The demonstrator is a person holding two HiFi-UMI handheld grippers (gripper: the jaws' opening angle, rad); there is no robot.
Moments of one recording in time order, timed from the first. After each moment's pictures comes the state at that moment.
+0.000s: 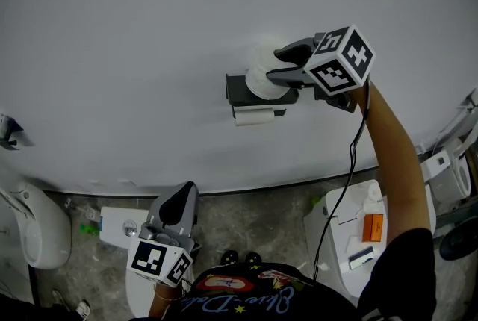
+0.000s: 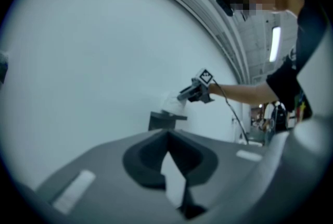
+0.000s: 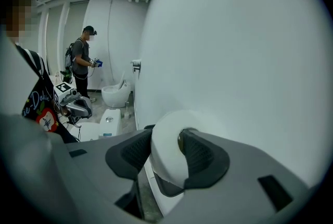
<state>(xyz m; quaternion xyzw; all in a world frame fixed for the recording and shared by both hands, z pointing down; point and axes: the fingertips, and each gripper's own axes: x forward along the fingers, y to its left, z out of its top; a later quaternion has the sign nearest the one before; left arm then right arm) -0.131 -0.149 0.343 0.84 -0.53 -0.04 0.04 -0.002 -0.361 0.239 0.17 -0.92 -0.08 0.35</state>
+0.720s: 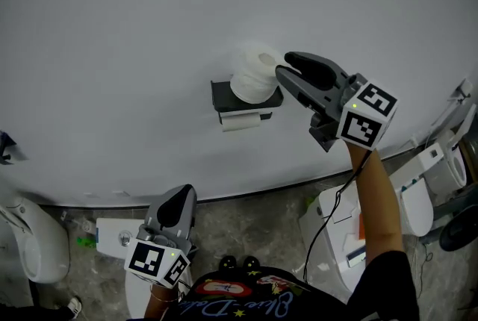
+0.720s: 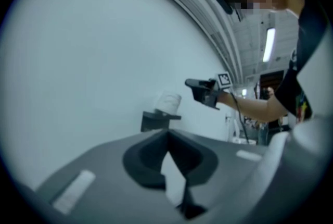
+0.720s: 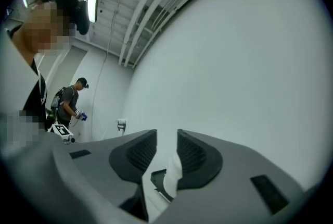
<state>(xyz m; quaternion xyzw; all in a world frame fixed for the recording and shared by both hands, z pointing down) -0.113 -0.156 0.342 0.87 -0.50 -0.03 0.03 0.046 -0.298 0.164 0.26 -0.96 -0.08 -0.02</state>
